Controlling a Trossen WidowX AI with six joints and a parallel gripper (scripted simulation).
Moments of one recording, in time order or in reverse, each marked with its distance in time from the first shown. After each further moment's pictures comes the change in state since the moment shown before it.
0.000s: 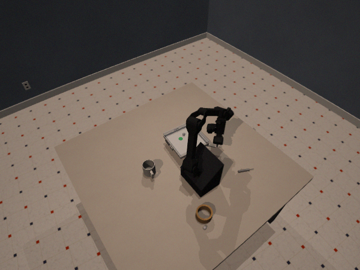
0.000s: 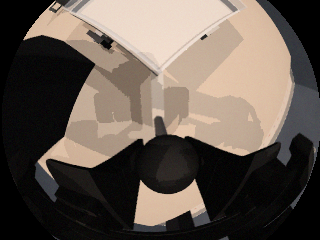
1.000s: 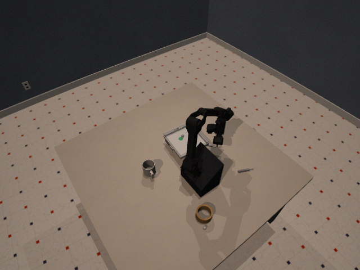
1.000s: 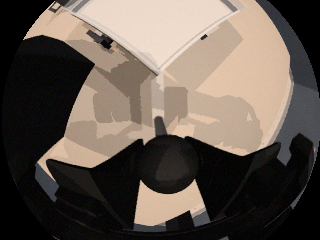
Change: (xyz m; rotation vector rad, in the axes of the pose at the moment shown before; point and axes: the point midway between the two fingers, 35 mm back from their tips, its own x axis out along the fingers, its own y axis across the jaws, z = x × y) arm 0.000 0.001 0.000 0.000 0.001 -0.008
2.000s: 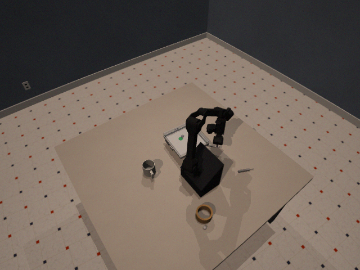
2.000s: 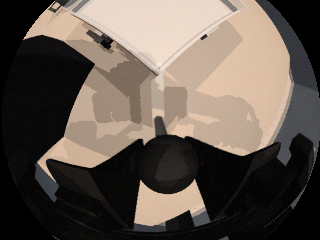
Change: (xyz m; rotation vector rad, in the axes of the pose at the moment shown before) arm 0.000 0.000 0.000 0.000 0.001 -0.002
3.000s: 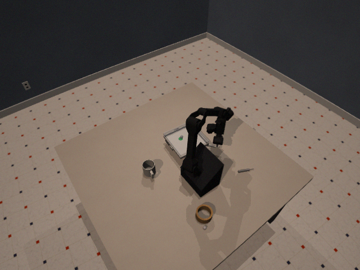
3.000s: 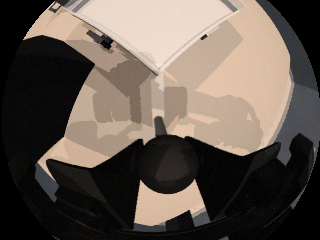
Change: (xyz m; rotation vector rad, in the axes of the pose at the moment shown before) arm 0.000 0.000 0.000 0.000 0.000 0.004
